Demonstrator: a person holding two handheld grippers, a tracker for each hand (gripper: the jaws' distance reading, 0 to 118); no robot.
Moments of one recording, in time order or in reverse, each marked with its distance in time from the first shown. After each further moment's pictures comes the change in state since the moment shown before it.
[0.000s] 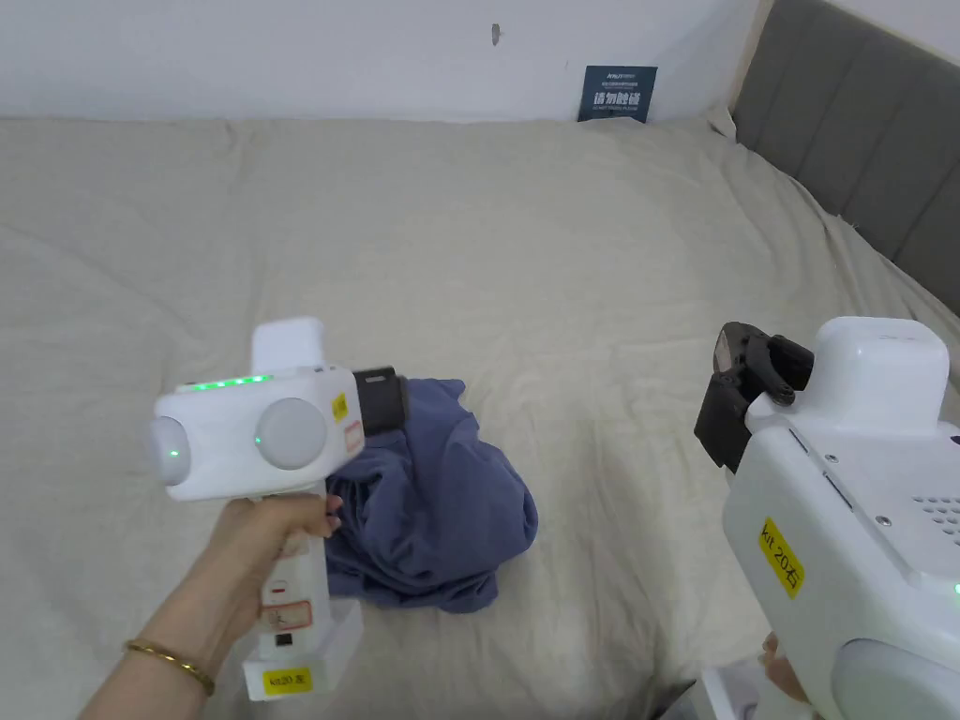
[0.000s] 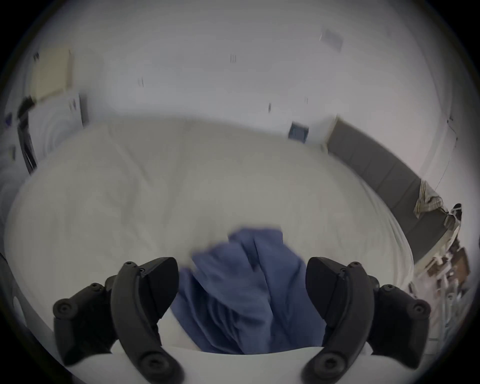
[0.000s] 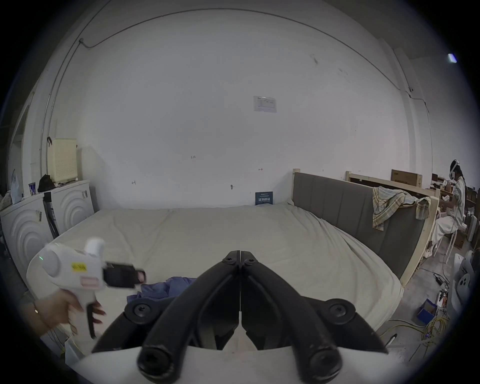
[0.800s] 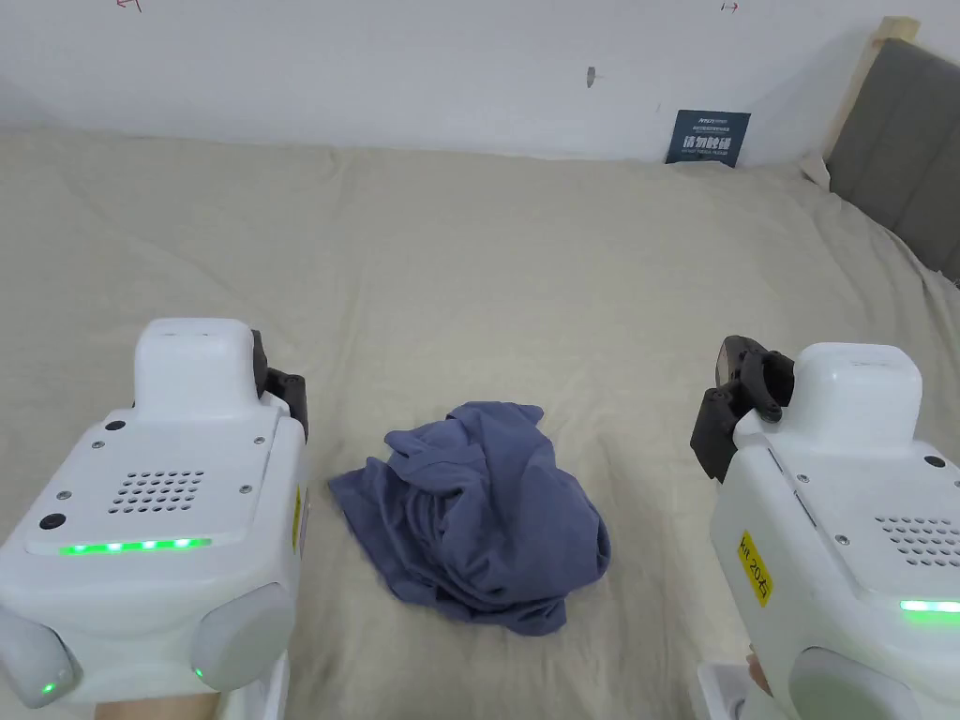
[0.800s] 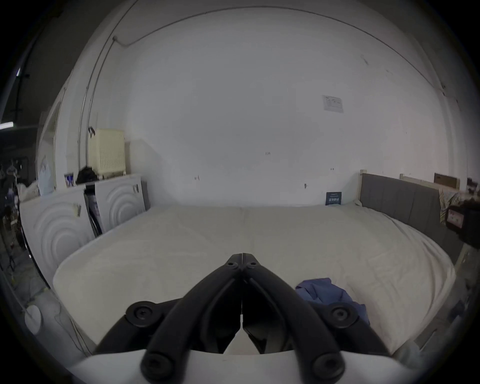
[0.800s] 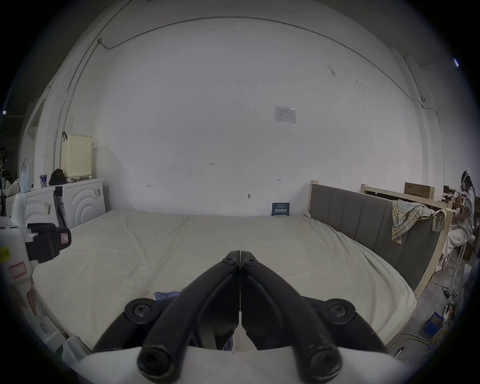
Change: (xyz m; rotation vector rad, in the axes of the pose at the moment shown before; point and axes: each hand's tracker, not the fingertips) left arm -0.023 -0.030 0.152 0.433 0.279 -0.125; right arm -0.041 -0.008 -0.015 0.066 0.082 0.046
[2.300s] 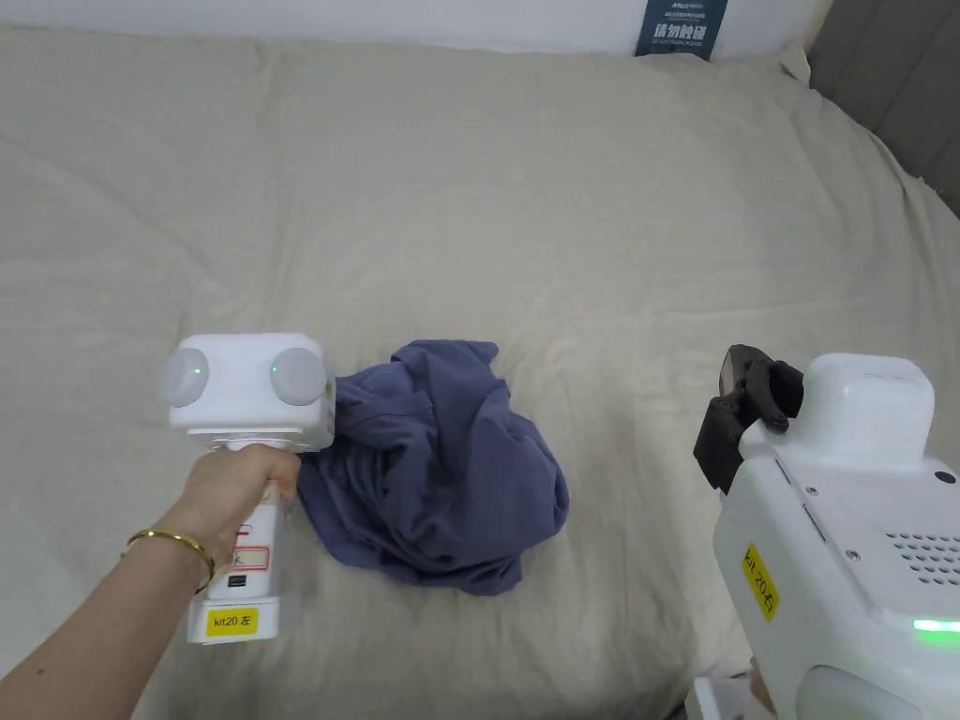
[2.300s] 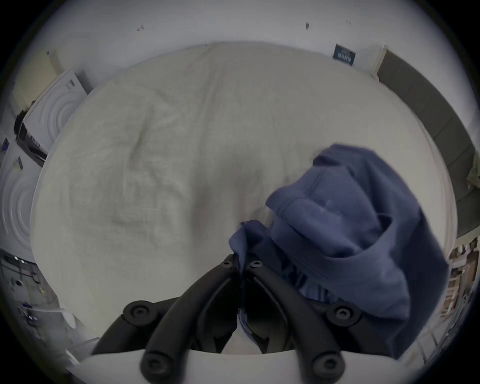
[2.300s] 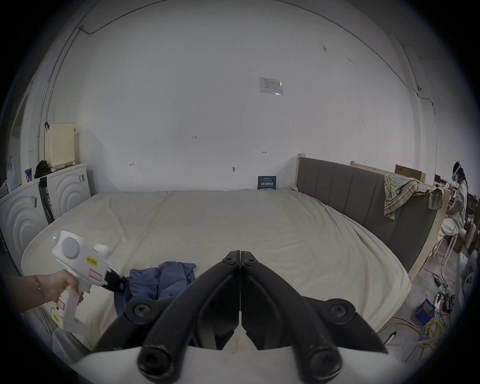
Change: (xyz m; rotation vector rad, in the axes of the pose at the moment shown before) left arm 0.046 -0.094 -0.222 -0.933 -0.105 -0.024; right arm 0.034 -0.034 -0.029 -0.152 -0.081 -0.018
